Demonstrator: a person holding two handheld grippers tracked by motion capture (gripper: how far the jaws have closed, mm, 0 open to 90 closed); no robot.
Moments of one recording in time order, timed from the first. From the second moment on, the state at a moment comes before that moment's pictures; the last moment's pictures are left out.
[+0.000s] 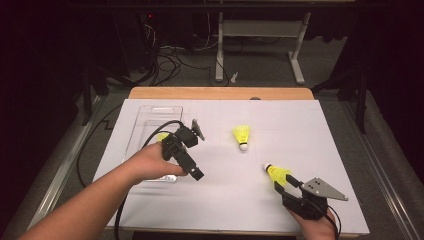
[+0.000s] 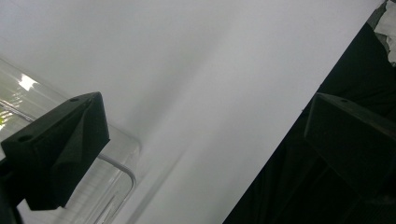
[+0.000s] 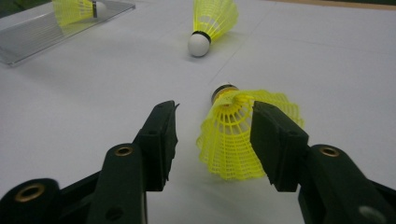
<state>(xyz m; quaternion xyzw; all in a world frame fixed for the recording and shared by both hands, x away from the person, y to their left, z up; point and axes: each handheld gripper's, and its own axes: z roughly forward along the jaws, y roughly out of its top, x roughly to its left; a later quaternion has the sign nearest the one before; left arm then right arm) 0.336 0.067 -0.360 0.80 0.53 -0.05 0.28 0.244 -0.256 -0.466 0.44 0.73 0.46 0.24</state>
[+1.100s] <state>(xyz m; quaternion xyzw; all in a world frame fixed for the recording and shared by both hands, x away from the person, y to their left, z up) 0.336 0.069 -0.373 0.80 0.53 -0.05 0.27 0.263 -0.243 -0.473 0.47 0.74 0.42 0.22</state>
